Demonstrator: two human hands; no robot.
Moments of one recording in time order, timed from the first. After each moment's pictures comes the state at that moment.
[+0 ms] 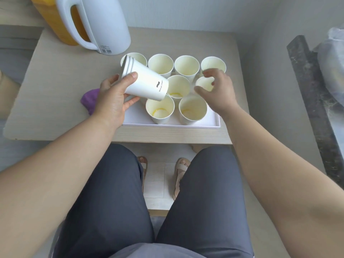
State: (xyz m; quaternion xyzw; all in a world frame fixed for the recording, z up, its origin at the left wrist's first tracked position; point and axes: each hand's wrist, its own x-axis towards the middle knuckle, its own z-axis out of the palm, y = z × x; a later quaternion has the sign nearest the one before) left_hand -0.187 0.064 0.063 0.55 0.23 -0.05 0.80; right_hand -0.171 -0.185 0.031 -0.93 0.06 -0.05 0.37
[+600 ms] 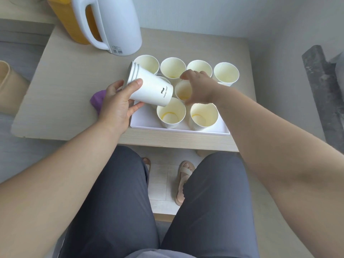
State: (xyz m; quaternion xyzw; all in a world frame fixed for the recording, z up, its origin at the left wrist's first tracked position) left_hand -0.180 0.090 0.045 0.55 0.24 -0.06 0.80; right_hand -0.113 -0.131 0.040 -0.96 -0.14 0.19 0.14
